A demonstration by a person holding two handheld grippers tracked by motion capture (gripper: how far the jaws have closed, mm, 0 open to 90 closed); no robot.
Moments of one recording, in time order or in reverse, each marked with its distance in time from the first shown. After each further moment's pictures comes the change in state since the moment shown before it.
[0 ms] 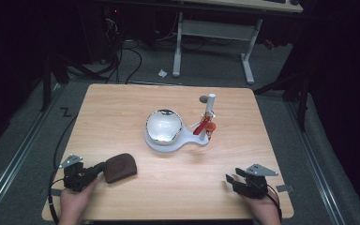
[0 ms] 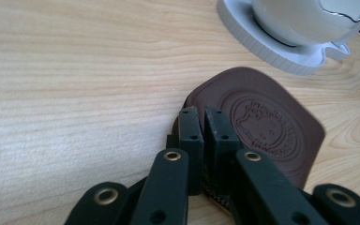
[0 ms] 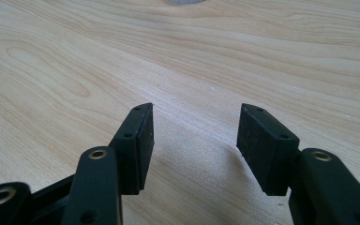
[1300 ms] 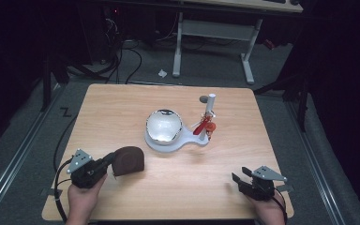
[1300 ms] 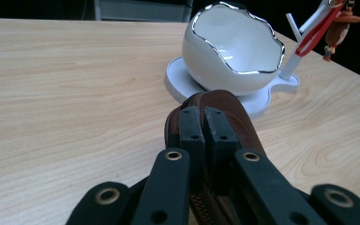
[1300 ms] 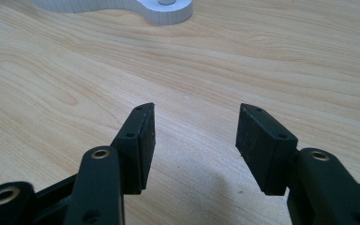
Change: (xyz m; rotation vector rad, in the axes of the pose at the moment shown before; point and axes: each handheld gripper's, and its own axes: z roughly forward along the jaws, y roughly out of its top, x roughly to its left) left arm -0.056 0.029 -0.011 -0.184 -0.010 0.206; right arm -0.005 -0.004 -0.018 -0.074 -0.061 -0.012
